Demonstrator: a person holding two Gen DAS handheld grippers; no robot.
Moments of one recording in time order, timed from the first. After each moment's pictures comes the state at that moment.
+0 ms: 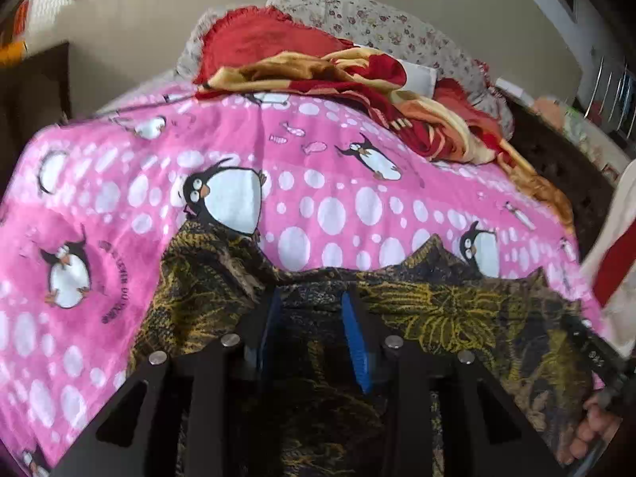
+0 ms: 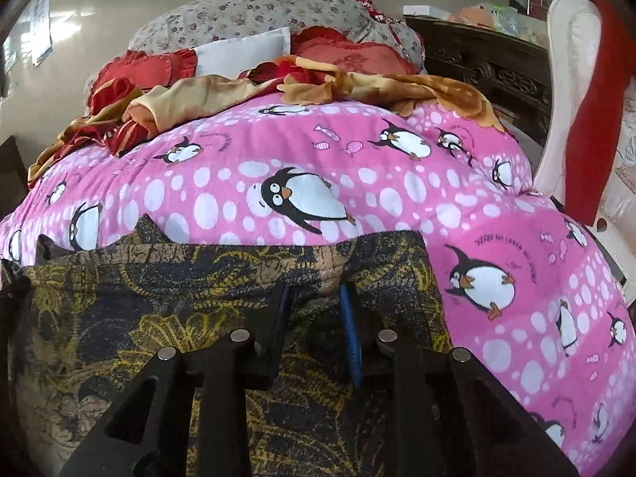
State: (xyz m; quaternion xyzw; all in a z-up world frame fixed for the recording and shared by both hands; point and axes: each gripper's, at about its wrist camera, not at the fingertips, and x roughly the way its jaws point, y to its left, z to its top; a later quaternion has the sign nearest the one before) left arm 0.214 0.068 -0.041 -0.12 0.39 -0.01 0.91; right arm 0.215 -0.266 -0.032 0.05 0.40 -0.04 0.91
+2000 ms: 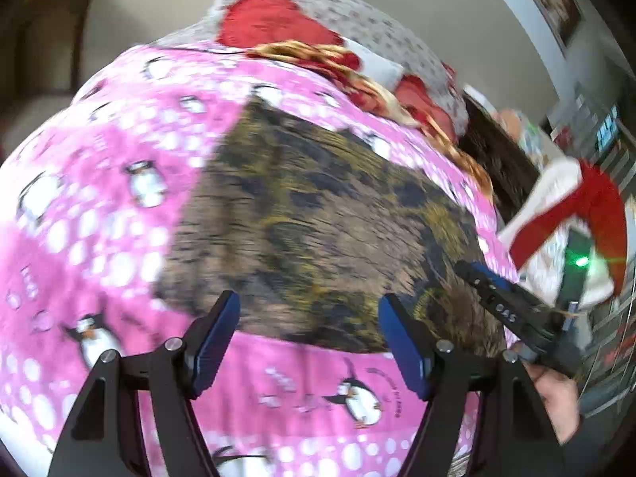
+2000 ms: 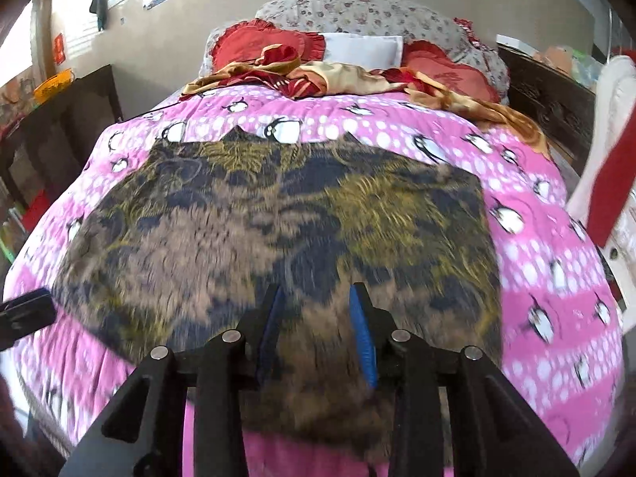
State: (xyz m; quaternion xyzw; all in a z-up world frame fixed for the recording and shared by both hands) left arm -0.007 0.084 0.009 -0.22 0.42 -0.05 0.88; right arm 0.063 -0.180 0.020 -0.03 0.41 0.12 0.90
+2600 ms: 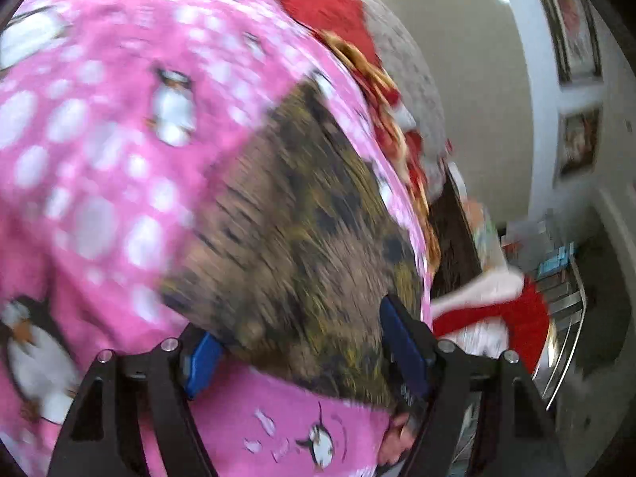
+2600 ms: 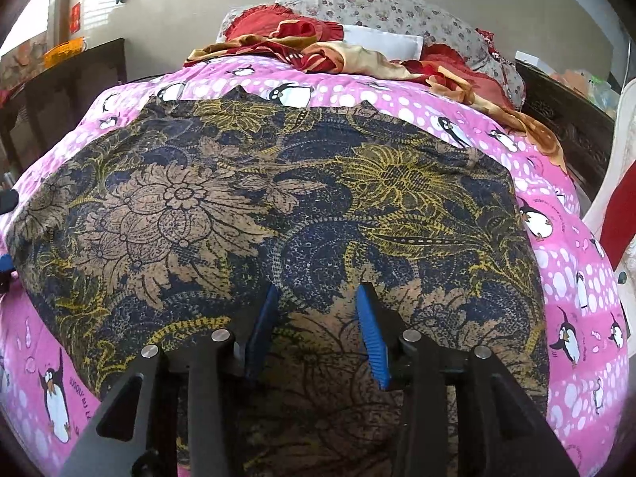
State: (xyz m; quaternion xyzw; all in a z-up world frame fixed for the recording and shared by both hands) left arm 0.016 0.134 -0.047 -0.44 0.40 -0.12 0.80; right arm 0.069 -0.171 -0.032 -0.08 0.40 0.13 0.90
